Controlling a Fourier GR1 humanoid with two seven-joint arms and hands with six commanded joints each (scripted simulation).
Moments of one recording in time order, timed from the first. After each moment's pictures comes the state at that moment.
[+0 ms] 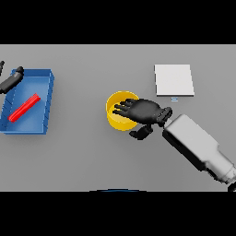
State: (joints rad) left arm -0.56 0.89 -0.58 -1.11 0.44 0.27 0.33; right arm -0.63 -0.37 0.69 -1.26 0.91 0.43 -0.19
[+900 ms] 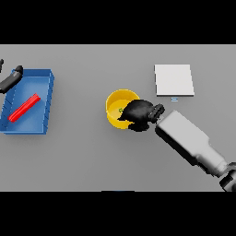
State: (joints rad) left arm -0.54 0.91 -0.58 -1.15 0.45 0.28 0.33; right arm -0.70 -0.31 0.73 -1.13 0.91 0.50 -0.21
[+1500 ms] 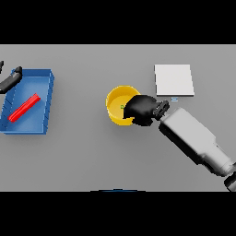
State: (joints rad) left arm -0.54 0.91 -0.58 -1.13 0.46 0.26 0.33; right arm -0.70 -0.35 0.69 -1.20 0.88 0.51 -0.19
